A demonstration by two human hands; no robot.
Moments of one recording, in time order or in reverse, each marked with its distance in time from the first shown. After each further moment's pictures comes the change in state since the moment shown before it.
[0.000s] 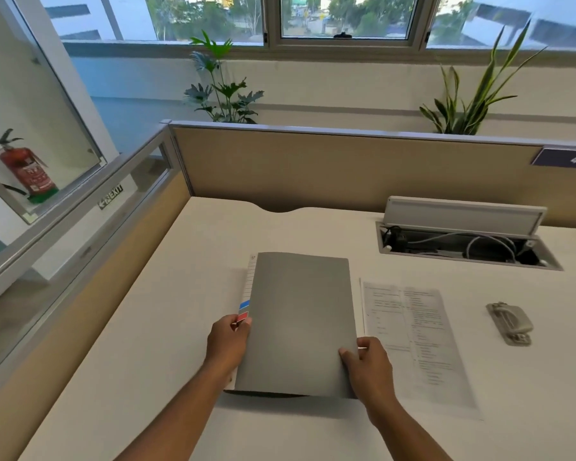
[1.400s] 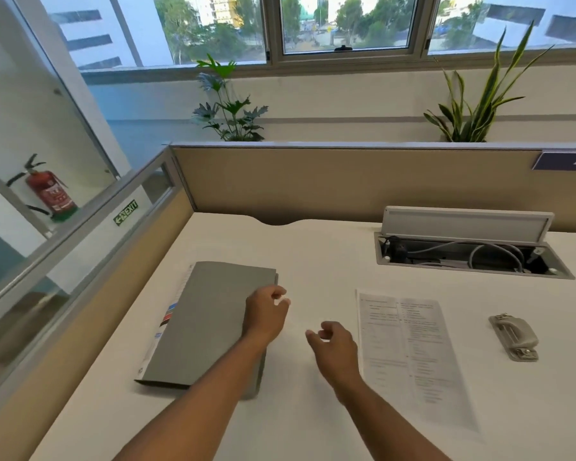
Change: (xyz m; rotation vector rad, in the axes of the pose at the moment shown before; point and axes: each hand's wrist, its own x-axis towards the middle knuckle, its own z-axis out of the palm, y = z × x) left_hand 0.003 0.103 0.065 0.217 0.083 0.316; right_hand 0.021 -0.050 0.019 0.022 -0.140 -0.122
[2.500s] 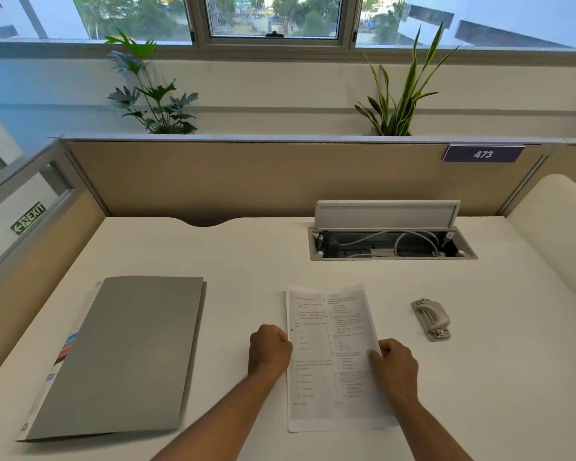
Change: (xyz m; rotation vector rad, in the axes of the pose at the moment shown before) left_hand -0.038 0.033 0.148 0.056 -0.281 -0.217; right_hand 0.044 0.117 -0.186 -0.304 0.399 0.166
